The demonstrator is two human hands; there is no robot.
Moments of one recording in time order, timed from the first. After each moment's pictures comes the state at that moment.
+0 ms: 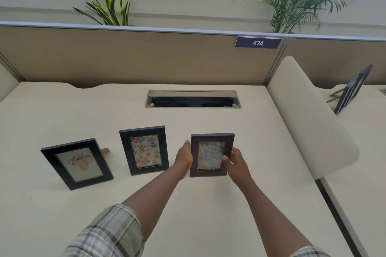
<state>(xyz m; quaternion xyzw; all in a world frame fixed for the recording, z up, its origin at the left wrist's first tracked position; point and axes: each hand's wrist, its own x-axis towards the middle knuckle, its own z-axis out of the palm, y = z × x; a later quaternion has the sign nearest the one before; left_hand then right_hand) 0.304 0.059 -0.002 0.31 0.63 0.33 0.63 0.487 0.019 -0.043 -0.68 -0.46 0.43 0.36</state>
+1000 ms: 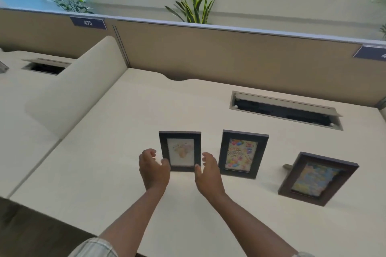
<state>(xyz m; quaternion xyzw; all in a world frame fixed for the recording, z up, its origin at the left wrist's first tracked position) -0.029 -0.028 -0.019 0.30 0.84 0.43 0.16 0.127 -0.004 -0.025 -0.58 -0.65 0.43 0.25</state>
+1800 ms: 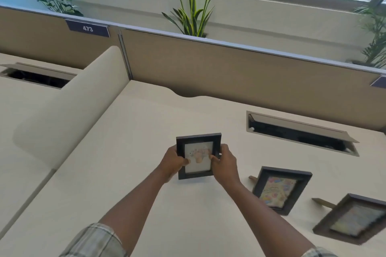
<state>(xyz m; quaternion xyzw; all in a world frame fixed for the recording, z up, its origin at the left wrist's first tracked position) -0.152 0.098 0.002 0.36 0.59 0.42 0.59 0.026 0.113 0.014 -0.63 -0.62 0.37 0.27</state>
